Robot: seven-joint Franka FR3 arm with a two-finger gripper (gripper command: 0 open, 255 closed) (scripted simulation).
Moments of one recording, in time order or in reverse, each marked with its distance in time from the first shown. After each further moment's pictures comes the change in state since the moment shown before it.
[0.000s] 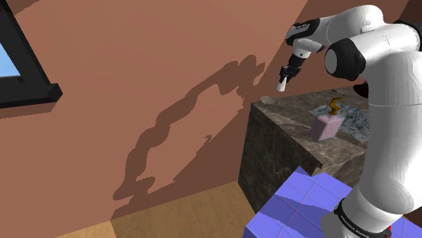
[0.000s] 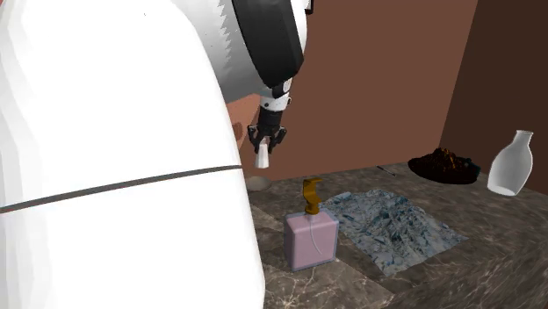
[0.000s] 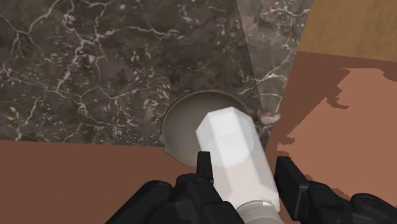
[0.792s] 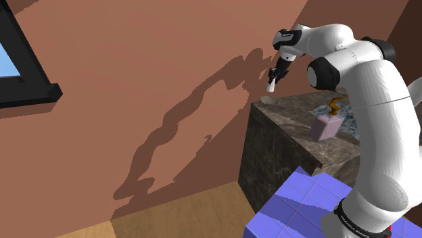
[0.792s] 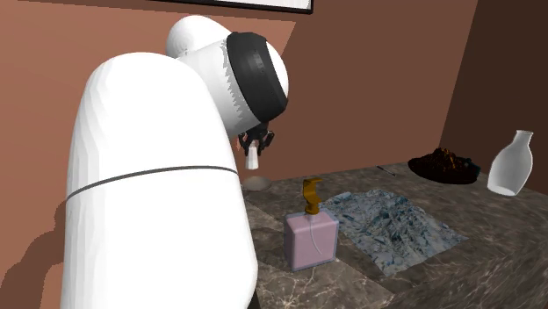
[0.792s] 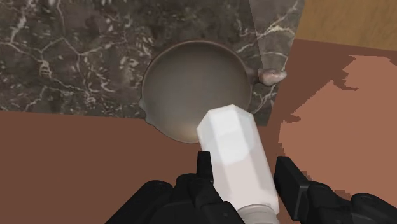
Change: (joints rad) arm -0.071 0.221 0.066 0.273 0.074 -0.047 0.069
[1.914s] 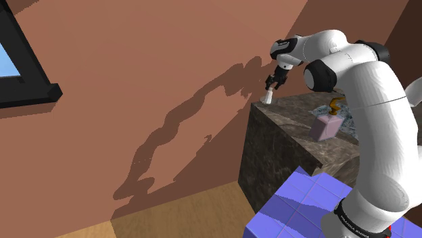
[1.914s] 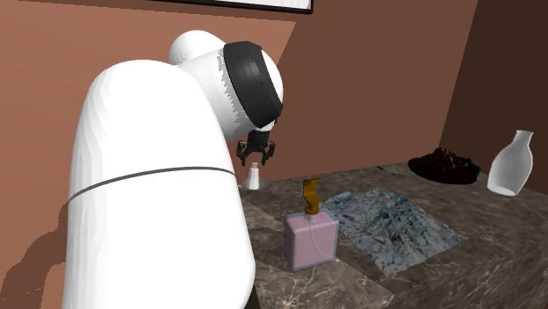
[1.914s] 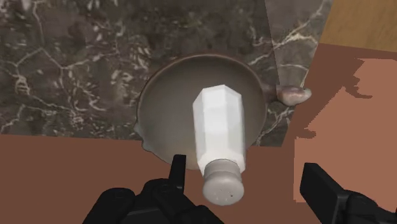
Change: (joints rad) arm 0.010 0.029 0.017 -0.080 0.029 0.099 -0.040
